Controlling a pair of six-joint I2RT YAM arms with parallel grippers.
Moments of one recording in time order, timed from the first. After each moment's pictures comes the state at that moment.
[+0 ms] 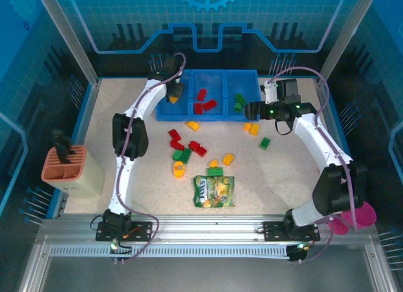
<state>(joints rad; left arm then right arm) -0.24 2.40 2.29 -0.86 -0.19 -0.03 0.14 1.51 1.29 -0.58 -0.24 0.05</state>
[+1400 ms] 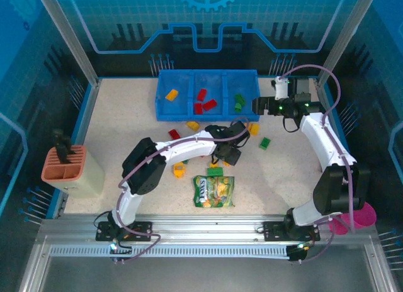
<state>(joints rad) -0.91 2.09 1.67 -0.80 -0.14 -0.42 0.05 1.50 1.30 -0.56 -0.28 0.05</state>
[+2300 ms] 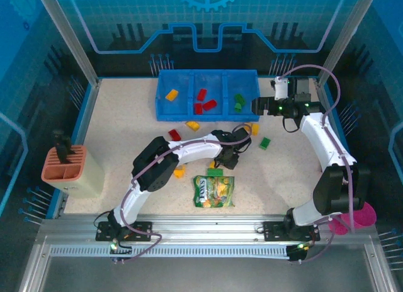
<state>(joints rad) -0.90 2.19 1.68 -0.78 -0.13 -0.41 0.05 1.50 1.30 -0.56 -0.29 0.05</state>
